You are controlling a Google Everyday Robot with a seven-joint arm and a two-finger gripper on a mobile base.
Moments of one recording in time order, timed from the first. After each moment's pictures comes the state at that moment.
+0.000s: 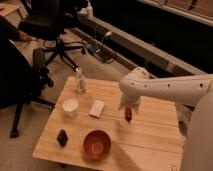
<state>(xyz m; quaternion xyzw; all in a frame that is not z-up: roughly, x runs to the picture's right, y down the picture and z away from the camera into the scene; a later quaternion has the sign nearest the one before) 0.140 0.117 0.794 -0.16 0.24 0.75 0.59</state>
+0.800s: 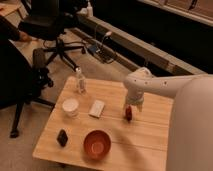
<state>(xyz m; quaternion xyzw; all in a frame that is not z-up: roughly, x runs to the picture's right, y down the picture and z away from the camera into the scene) 0.170 0.118 0.845 -0.17 0.27 0.74 0.59</state>
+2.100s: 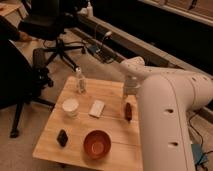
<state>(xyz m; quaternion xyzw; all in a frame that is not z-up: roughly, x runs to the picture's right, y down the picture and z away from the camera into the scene) 0.170 0.084 0.905 -0.24 0.33 0.67 0.61</state>
